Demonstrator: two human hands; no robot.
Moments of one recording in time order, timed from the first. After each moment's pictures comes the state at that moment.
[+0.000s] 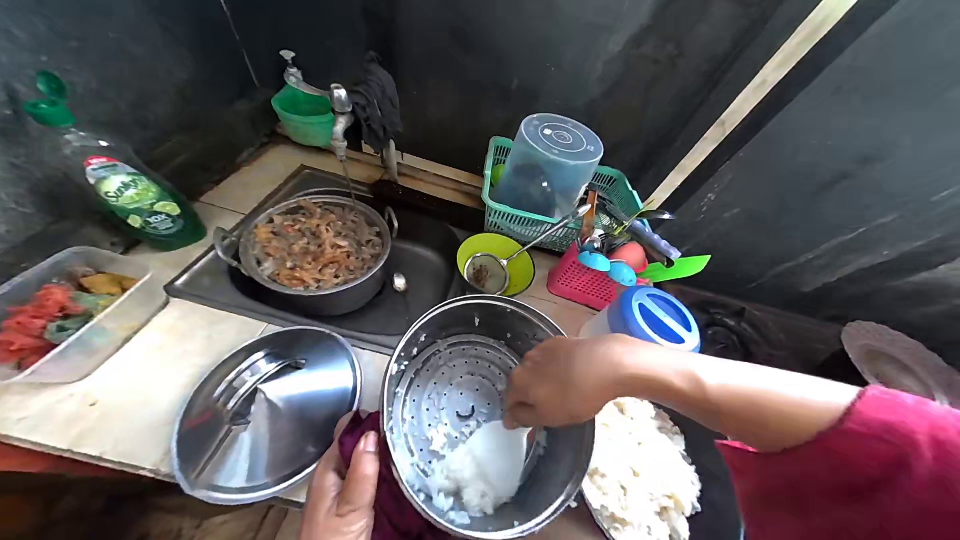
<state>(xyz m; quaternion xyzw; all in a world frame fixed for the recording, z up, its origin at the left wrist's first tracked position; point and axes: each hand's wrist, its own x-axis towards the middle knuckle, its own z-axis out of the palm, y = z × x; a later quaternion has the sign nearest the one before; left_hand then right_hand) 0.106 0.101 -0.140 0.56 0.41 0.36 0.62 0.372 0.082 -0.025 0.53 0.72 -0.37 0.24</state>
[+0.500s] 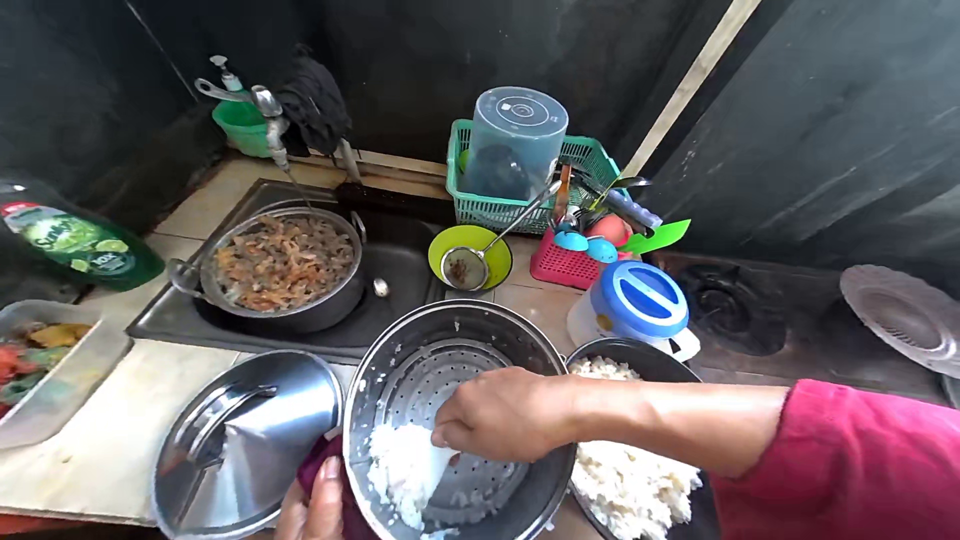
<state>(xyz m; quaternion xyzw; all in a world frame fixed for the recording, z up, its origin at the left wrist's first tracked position) 0.110 0.101 -0.130 0.53 0.42 0.37 0.64 0.344 0.072 -0.046 0.60 0.65 -0.46 0.06</state>
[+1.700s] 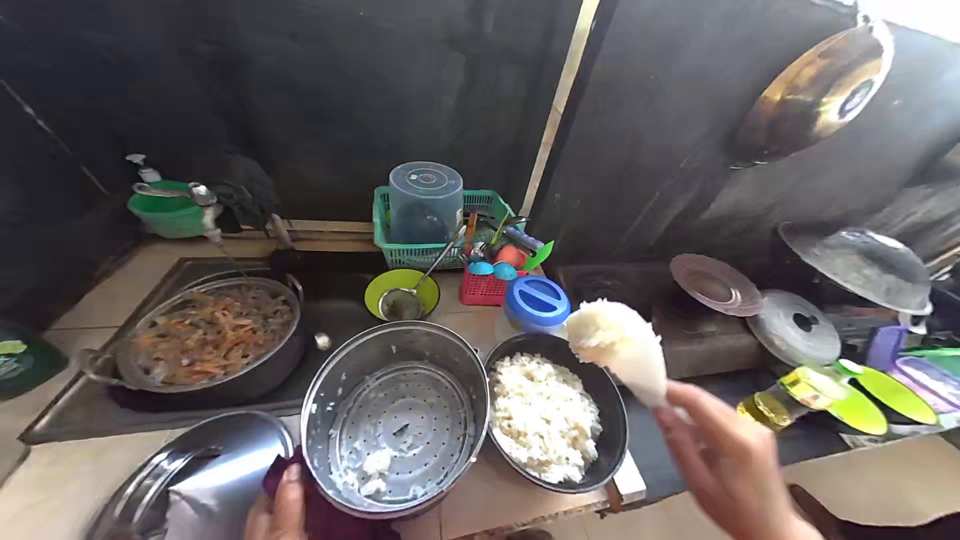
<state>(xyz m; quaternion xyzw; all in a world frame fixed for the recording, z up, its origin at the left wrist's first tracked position) 0.103 0.113 -0.142 0.62 0.37 0.33 0.62 0.356 -0.227 -0.039 0.85 0.42 0.19 -0.25</state>
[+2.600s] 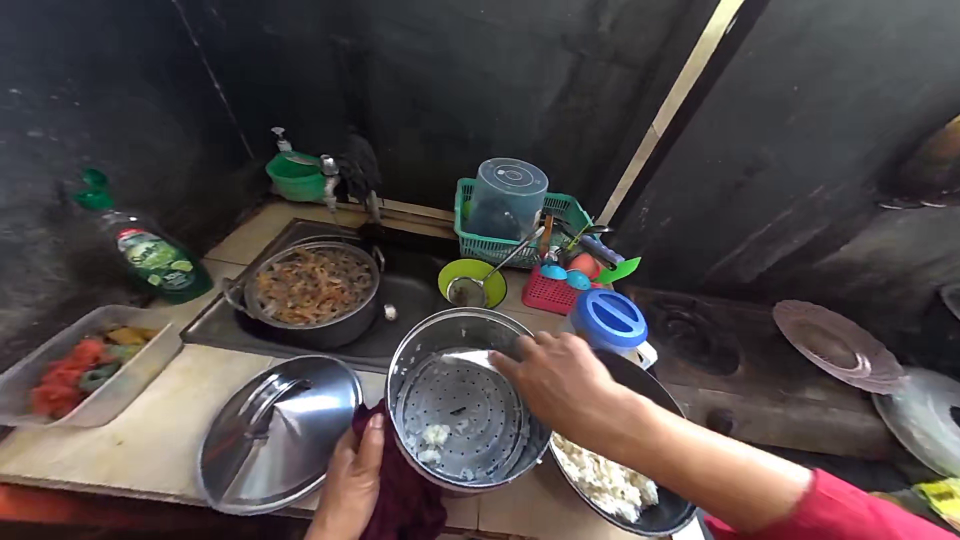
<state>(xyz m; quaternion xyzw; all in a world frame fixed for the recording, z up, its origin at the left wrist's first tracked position) 0.108 0.117 -0.155 0.61 0.40 0.33 0.60 0.326 0.016 -0.003 0.77 0.62 -0.04 0.17</state>
